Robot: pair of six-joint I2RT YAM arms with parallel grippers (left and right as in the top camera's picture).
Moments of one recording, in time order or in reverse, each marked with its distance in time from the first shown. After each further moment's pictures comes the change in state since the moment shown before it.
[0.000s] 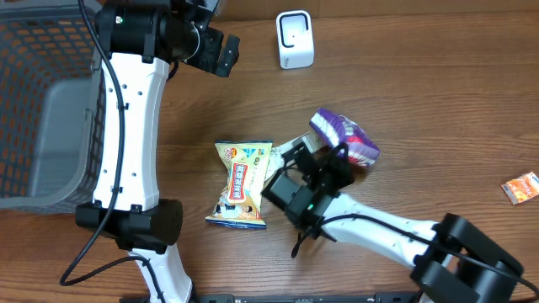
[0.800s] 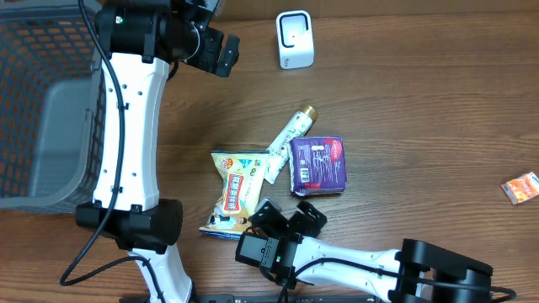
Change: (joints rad) left arm 0.000 0.000 0.000 0.000 0.000 0.000; right arm 0.312 0.063 0.047 -0.258 -0.648 0.308
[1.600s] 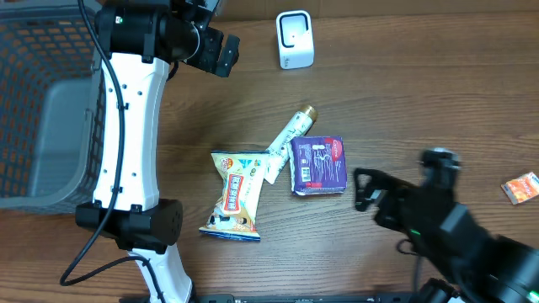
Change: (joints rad) left arm 0.000 0.000 0.000 0.000 0.000 0.000; right arm -0.460 -0.967 0.177 -0.341 -0.240 0.605
